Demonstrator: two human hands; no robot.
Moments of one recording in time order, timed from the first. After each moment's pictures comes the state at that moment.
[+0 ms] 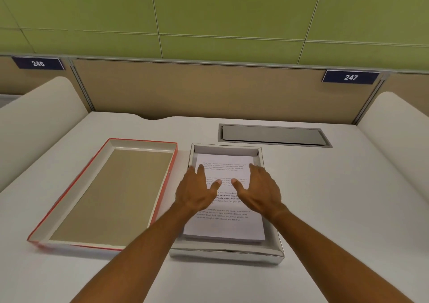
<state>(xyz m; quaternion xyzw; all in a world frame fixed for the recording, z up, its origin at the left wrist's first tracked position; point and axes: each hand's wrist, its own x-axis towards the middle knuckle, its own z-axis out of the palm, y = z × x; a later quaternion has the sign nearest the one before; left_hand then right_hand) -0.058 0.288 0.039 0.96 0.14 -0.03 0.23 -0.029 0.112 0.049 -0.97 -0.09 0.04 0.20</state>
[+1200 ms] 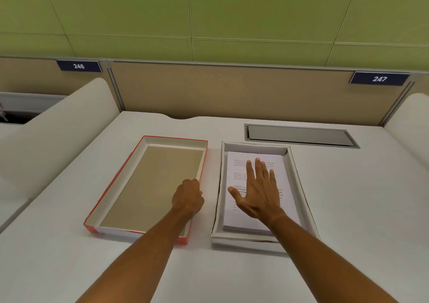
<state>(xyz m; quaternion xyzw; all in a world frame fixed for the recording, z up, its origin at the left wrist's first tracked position) -0.109 0.399 0.022 0.97 0.19 -0.01 0.16 -0.069 0.206 0.030 -0.98 -0.16 -0.02 0.10</state>
